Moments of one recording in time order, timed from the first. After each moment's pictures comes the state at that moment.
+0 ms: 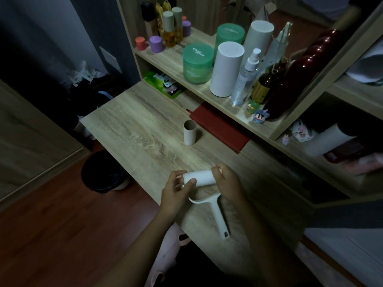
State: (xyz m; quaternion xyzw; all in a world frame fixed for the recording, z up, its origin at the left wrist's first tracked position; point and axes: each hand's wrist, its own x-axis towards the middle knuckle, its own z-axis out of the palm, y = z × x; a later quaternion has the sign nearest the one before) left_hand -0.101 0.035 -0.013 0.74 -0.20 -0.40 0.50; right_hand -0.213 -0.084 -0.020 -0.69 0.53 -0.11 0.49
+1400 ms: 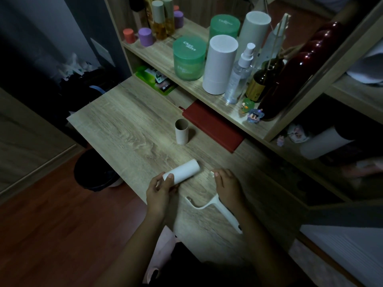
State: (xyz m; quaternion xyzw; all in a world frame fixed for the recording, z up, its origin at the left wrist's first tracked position) left_hand -0.092 0.023 -0.045 0.68 0.04 -0.39 0.62; right_hand -0.242 -0.101 -0.068 -0.78 0.48 -0.12 0.38
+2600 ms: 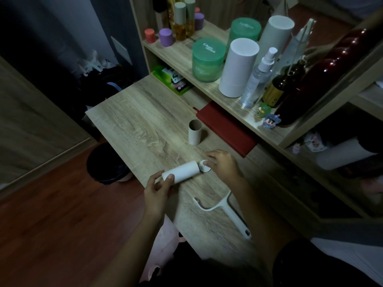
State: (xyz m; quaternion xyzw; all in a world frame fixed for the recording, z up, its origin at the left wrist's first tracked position) left_hand -0.075 0.046 -0.045 0.70 0.01 -0.34 0.63; right_hand -0.173 -0.151 -0.058 -0.87 0.36 -0.06 0.33
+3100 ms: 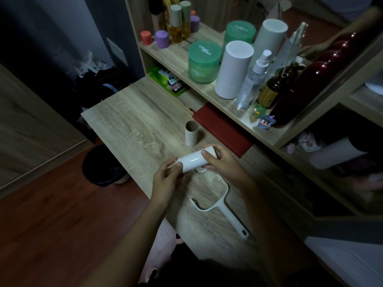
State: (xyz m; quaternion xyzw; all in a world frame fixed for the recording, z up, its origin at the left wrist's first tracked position) left_hand -0.079 0.008 -0.014 0.62 -0.03 -0.41 0.67; right_hand -0.183 -0.131 0.014 -0.57 0.37 -0.13 0.72
